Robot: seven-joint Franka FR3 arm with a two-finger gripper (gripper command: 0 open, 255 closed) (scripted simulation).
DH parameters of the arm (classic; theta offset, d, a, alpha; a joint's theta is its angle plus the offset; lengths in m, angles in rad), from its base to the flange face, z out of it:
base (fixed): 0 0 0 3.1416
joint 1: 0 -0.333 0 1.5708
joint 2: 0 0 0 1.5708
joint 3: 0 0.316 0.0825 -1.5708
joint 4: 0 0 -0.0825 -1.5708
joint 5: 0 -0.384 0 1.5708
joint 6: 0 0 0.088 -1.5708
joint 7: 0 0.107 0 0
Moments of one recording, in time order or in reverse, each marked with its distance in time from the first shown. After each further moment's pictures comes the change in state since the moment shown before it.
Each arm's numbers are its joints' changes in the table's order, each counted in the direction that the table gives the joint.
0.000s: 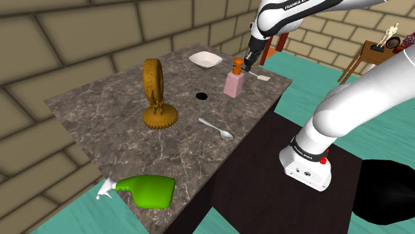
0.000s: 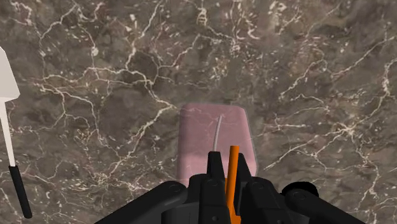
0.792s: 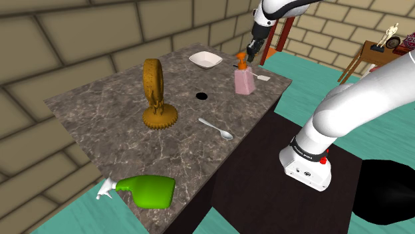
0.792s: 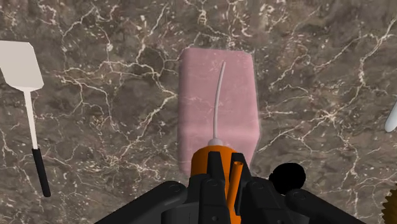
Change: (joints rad) arm 0.001 -0.057 0.016 -0.094 0.001 0.150 0.008
